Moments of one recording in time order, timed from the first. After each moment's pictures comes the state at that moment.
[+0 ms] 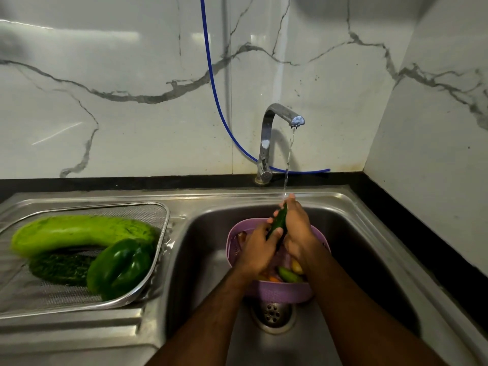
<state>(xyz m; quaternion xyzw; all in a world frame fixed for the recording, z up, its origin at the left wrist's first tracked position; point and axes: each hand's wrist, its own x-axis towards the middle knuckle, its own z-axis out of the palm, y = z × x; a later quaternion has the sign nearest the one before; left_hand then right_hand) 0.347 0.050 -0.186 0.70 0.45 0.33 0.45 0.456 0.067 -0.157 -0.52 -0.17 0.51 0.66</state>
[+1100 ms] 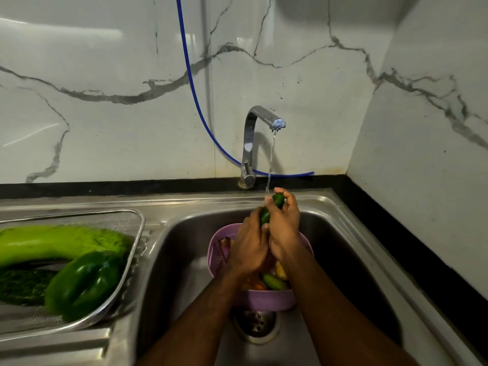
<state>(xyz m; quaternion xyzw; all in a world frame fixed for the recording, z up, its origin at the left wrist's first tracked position) 0.375 0.077 -0.202 0.78 0.40 0.38 0.28 0.463 0.074 -0.157 -0.50 -0.23 0.39 0.74</state>
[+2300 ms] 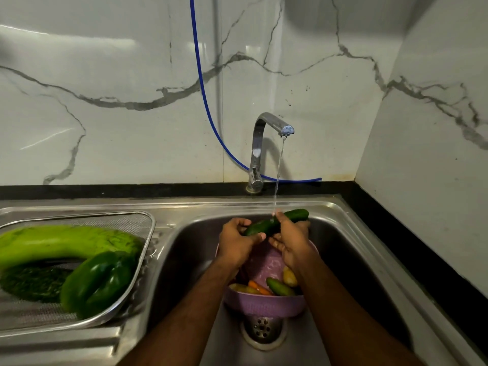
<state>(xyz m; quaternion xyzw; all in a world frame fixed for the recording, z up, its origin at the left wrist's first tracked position) 0.346 0.088 -0.186 0.55 0.50 0.45 0.49 0.476 0.076 -0.172 -0.57 -0.14 0.46 0.67</state>
